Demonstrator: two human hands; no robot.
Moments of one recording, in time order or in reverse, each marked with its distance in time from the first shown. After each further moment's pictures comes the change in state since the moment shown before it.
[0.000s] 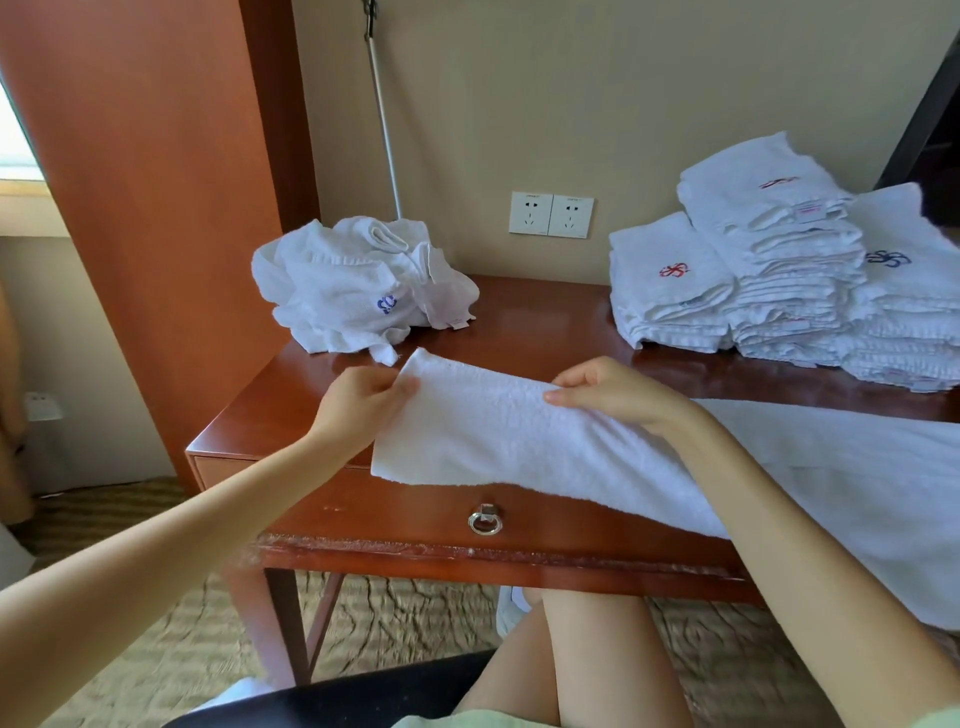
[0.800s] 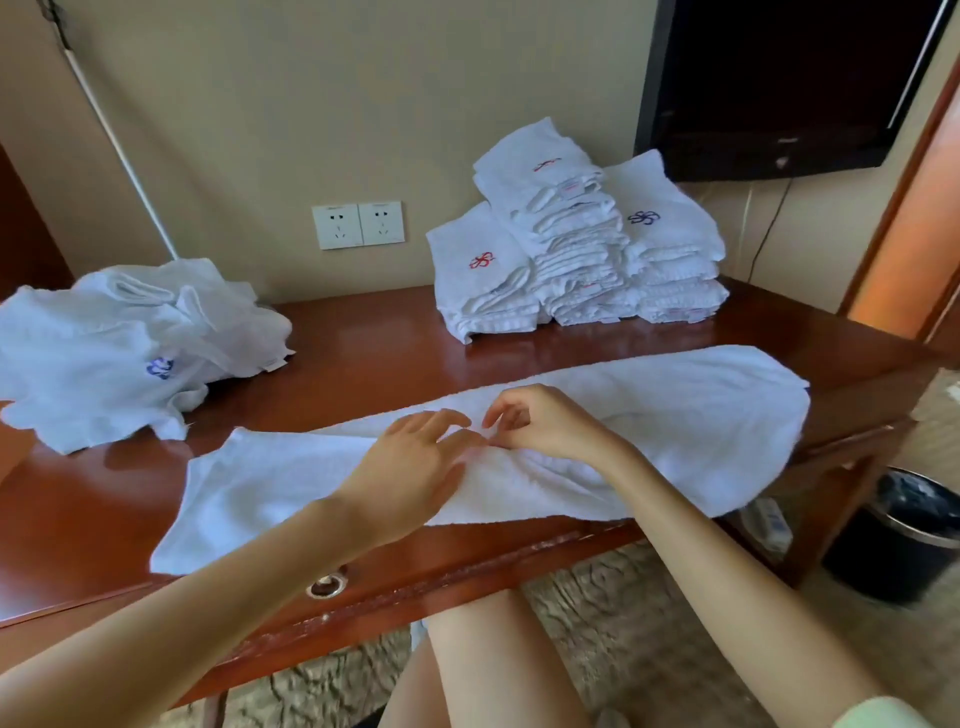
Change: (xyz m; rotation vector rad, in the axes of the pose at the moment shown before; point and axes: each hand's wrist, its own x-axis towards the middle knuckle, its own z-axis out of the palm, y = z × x) left_hand -0.011 0.081 0.155 0.646 -0.282 1.123; right_hand -0.080 0.080 -0.029 -0.038 0.357 0.137
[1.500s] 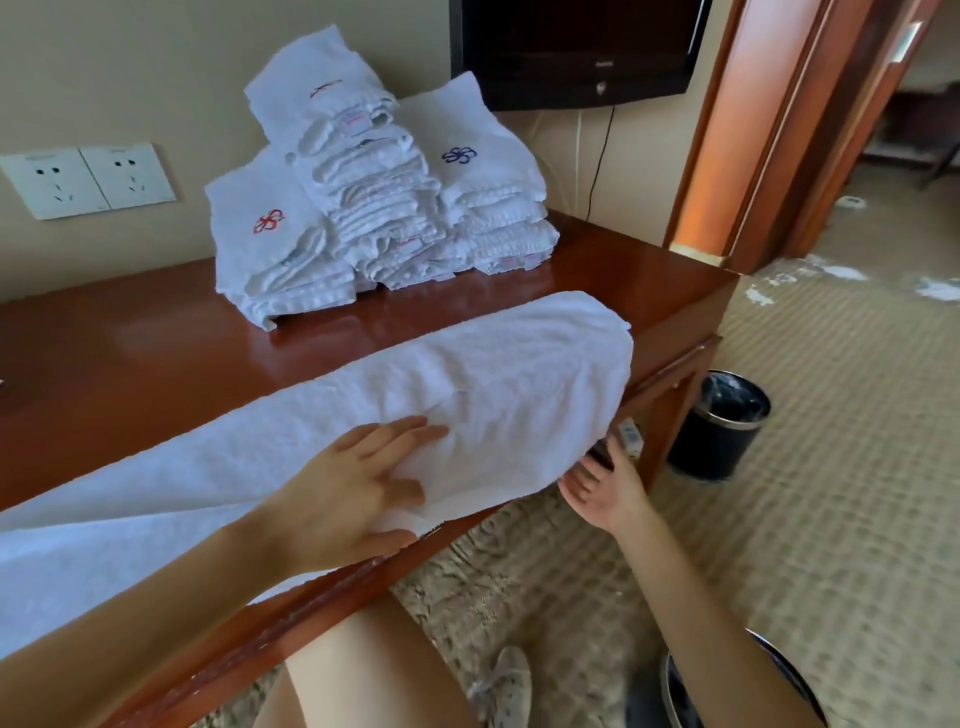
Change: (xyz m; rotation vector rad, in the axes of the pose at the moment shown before) left_hand 0.088 0.052 0.069 -0.062 -0.148 0.500; right_hand -0.125 0.232 -0.045 1.683 0.764 0.821
